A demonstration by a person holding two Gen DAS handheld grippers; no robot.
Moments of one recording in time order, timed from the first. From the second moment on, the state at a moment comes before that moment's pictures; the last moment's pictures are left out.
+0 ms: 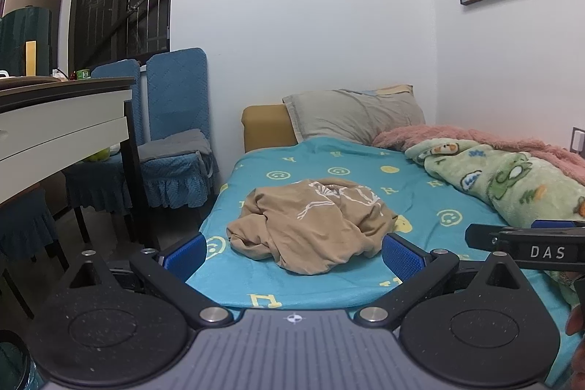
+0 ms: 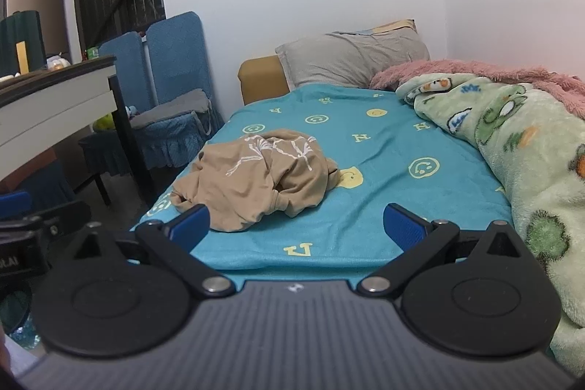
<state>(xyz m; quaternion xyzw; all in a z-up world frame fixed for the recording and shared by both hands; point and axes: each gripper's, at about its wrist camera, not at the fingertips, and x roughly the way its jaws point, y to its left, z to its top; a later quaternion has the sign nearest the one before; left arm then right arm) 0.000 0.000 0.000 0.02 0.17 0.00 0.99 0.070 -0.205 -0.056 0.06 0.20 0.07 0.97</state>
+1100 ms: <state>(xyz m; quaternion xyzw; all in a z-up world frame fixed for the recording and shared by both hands) 0.005 -0.011 -0.011 0.06 0.20 0.01 0.98 0.064 -0.219 -0.052 0.12 0.18 0.08 0.97</state>
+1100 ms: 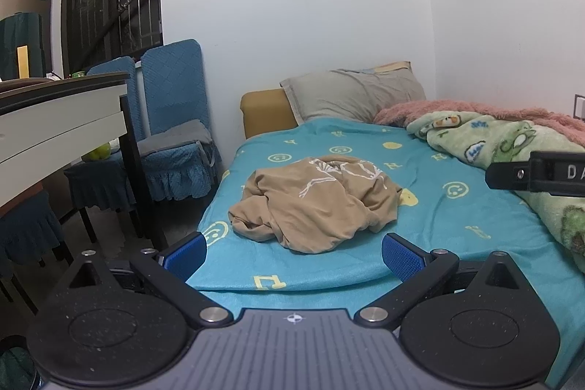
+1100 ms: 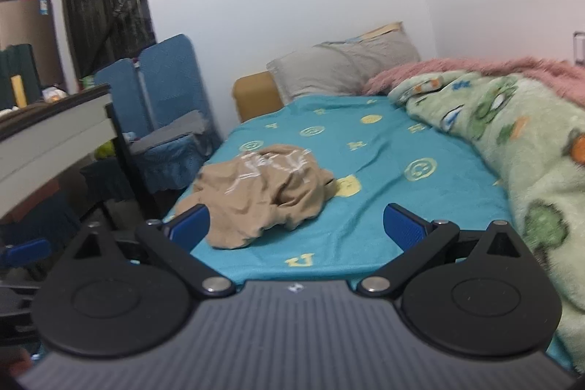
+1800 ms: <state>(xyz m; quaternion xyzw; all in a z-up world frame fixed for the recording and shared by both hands) 0.122 -0.015 -0.064 0.05 0.35 -0.04 0.93 0.127 -0.232 -0.017 0.07 0.19 0.10 0.97</state>
